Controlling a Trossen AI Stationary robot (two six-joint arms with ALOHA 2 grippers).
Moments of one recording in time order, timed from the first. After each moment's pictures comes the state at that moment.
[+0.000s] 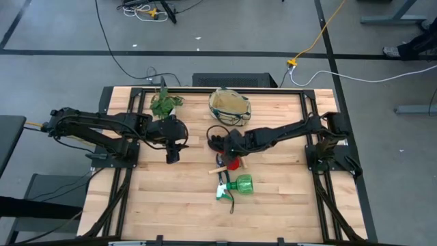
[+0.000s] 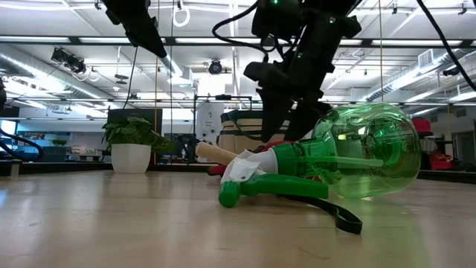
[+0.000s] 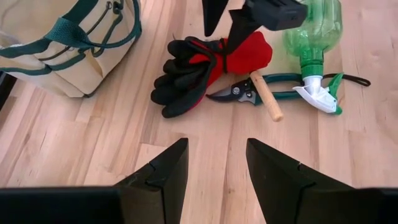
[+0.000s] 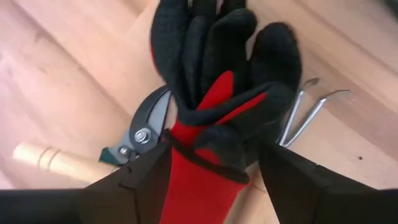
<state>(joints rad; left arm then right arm) -0.08 1.14 1.04 -0.74 -0.18 -0.17 0.05 1.81 1.22 -0.55 0.17 0.88</state>
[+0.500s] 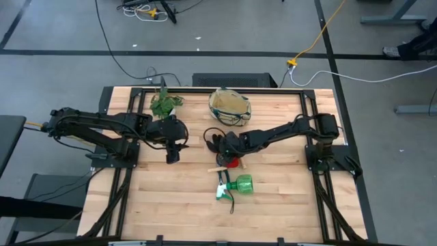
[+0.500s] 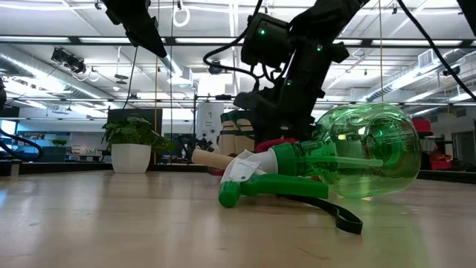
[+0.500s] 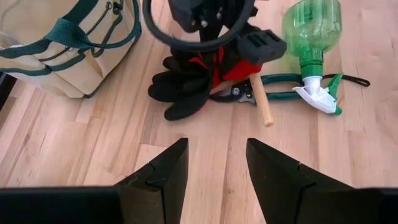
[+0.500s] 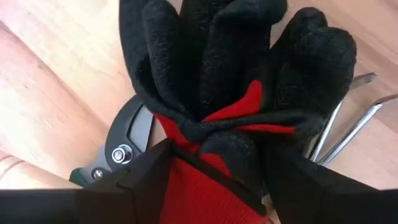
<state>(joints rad) -0.08 1.14 1.04 -0.73 -0.18 -0.17 0.03 1.94 1.22 -0.46 0.13 0.88</state>
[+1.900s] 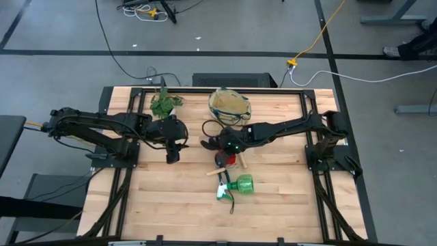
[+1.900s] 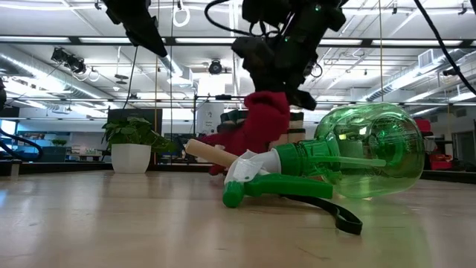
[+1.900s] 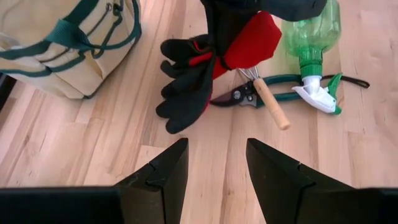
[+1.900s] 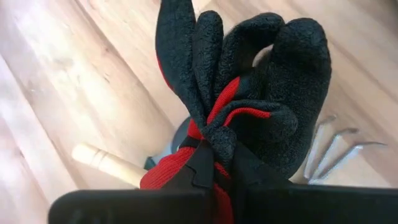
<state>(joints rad) -0.08 1.14 1.04 -0.73 -0.18 -0.17 0.02 1.82 1.32 -0.54 0.08 0.73</state>
